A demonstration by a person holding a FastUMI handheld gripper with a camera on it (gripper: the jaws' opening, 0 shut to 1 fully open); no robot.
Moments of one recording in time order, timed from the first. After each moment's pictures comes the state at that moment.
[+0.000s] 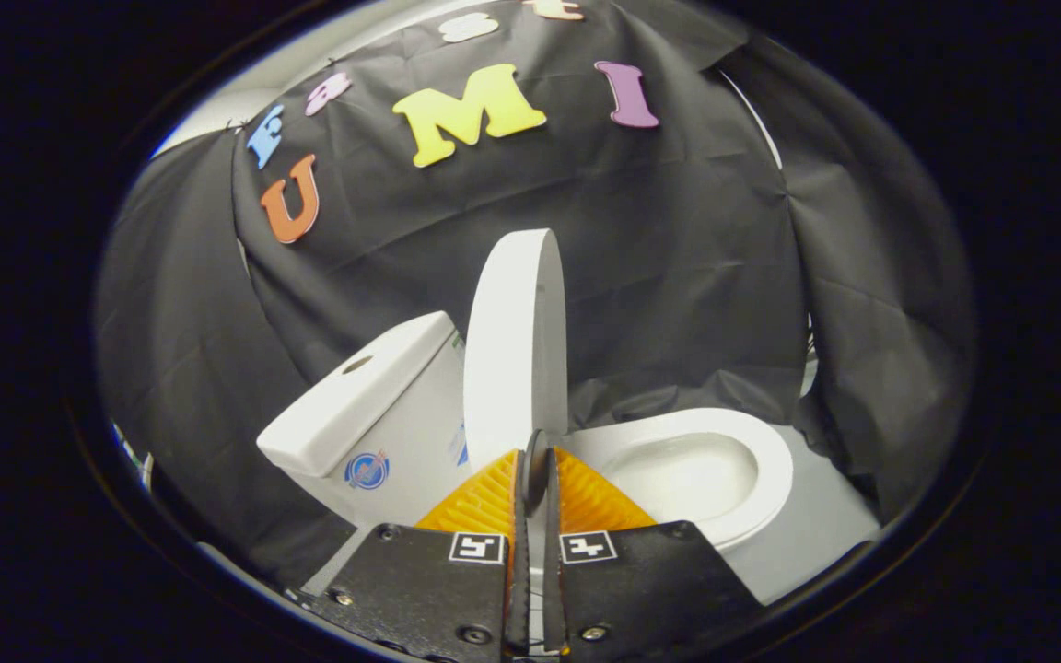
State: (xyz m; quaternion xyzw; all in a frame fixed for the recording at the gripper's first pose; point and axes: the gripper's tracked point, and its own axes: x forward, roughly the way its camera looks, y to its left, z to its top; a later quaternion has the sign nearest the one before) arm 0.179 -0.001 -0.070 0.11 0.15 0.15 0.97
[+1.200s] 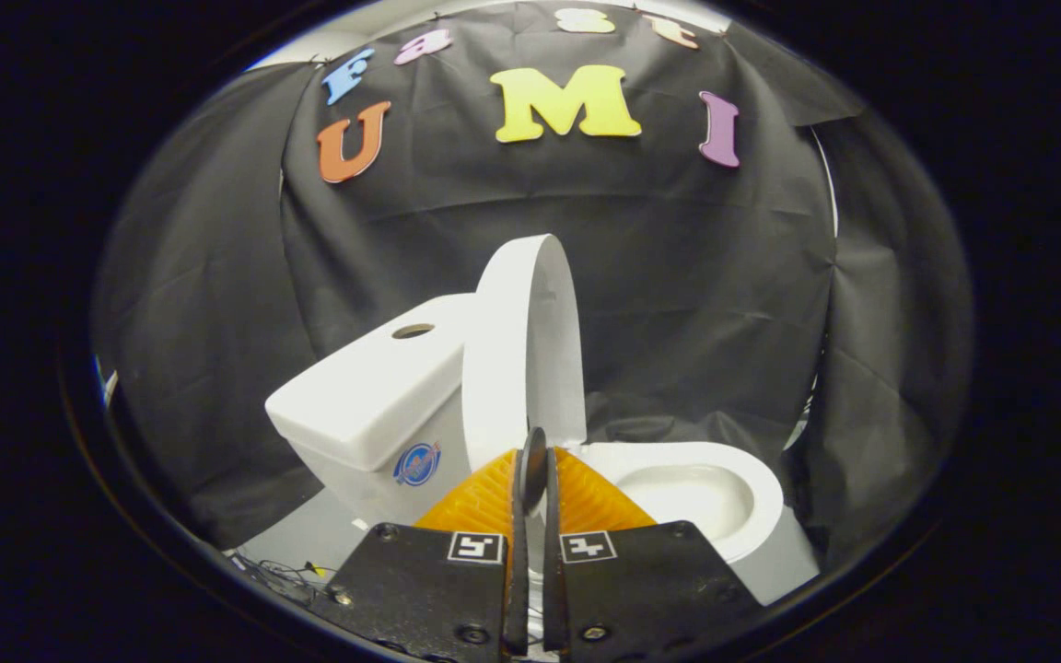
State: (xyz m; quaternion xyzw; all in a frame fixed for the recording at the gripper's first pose) arm 0.174 -0.002 -0.073 -0.03 0.14 0.16 0.98
